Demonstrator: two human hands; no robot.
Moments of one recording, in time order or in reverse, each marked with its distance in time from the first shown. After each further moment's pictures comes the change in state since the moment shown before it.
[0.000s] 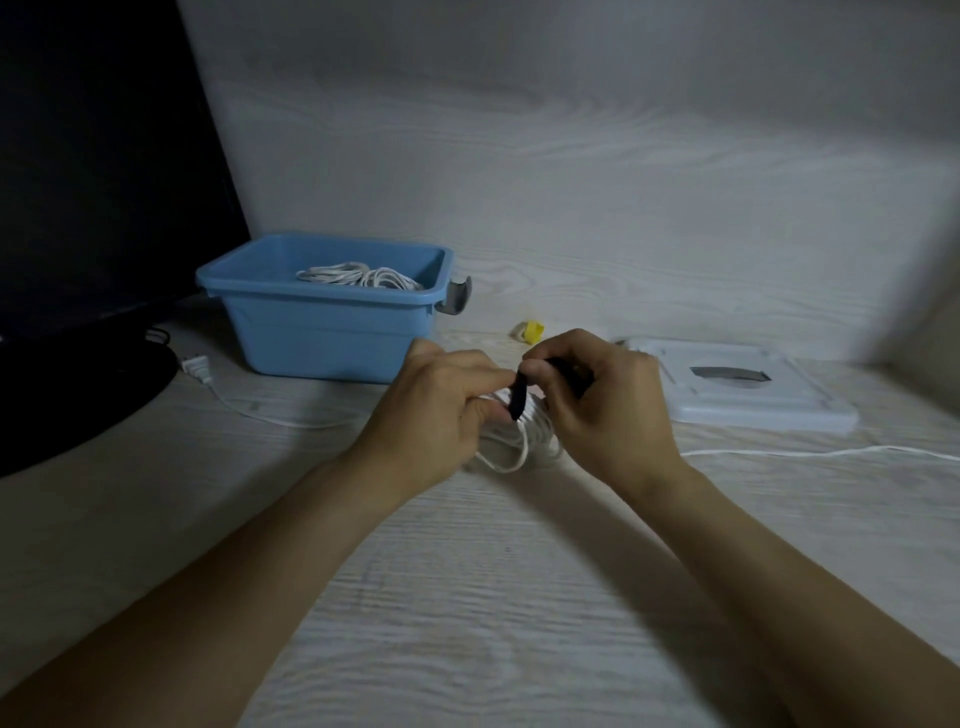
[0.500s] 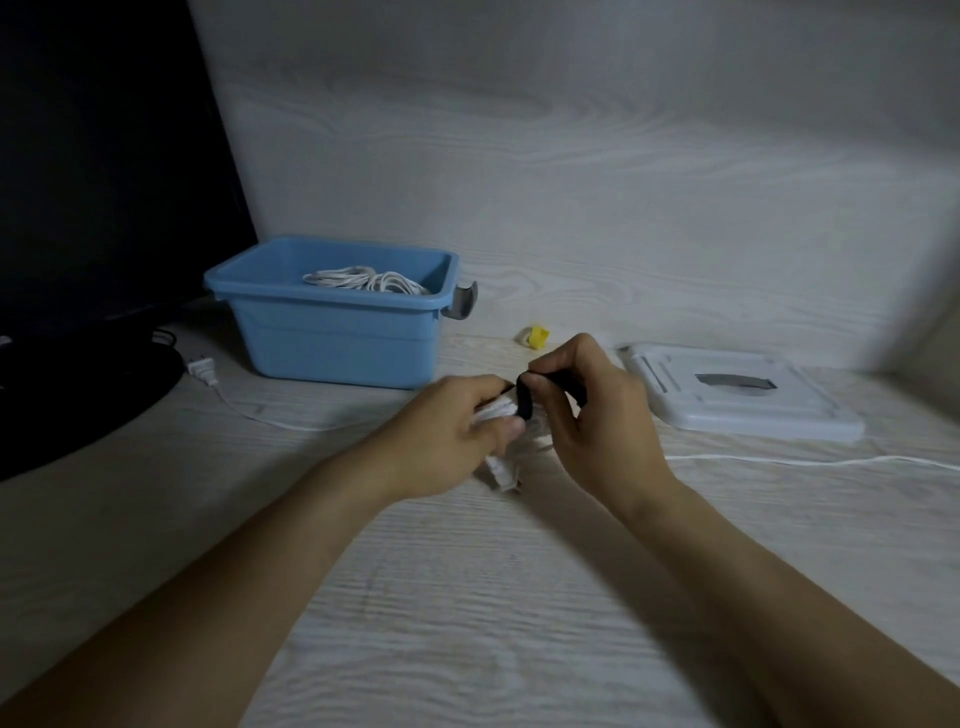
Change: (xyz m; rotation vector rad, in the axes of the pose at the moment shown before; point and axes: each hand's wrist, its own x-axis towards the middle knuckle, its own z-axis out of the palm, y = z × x) left_hand -0.002 0.001 -0.004 -0.421 -0.332 -0.422; right_hand -0.008 0.010 0.013 0.154 -0.052 0.029
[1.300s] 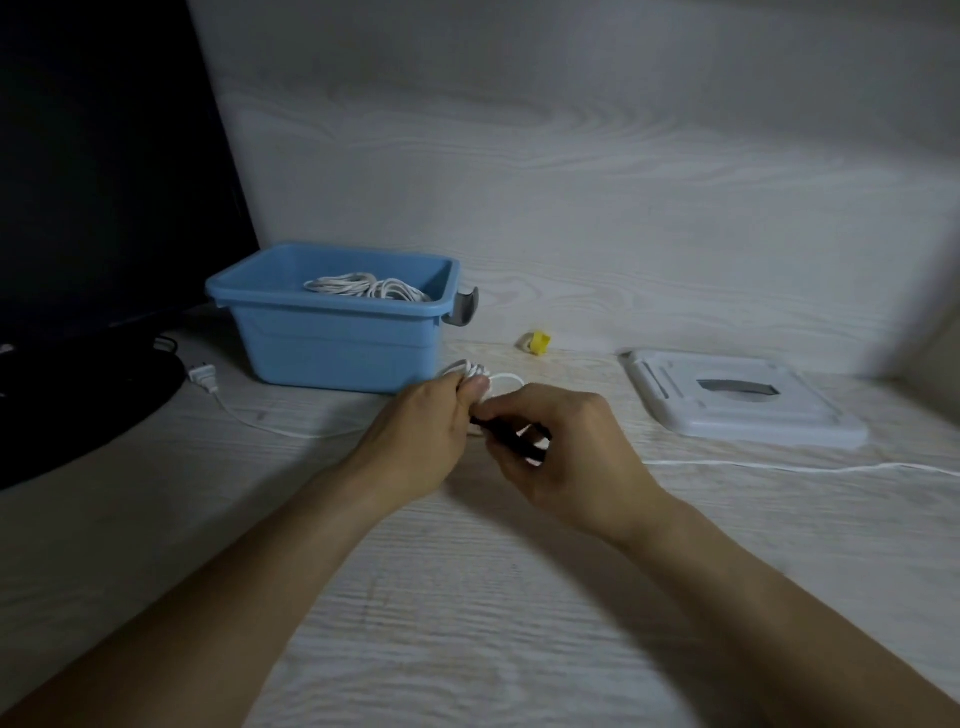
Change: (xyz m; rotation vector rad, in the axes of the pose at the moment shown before) left_hand 0.005 -0.011 0.001 0.345 0.293 -0.023; right_hand -0.004 -0.016 0.005 -0.168 -0.263 -0.150
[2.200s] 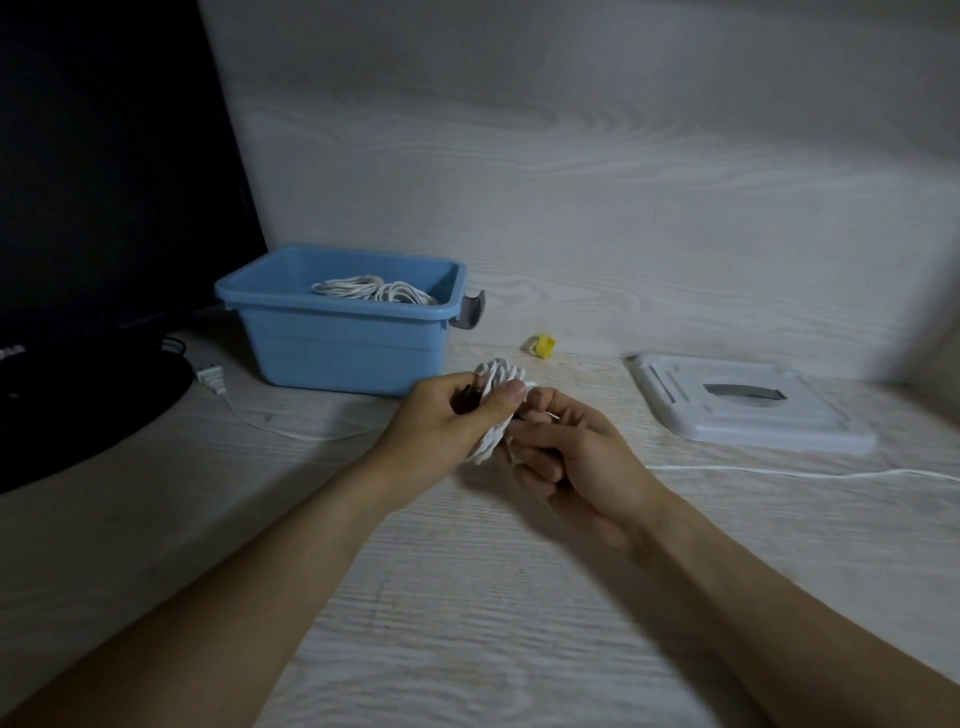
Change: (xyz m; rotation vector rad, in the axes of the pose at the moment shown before) left_hand -0.001 0.005 0.003 -0.702 -0.072 -0.185; right_hand 0.005 -0.004 0.010 1.392 0.050 0.769
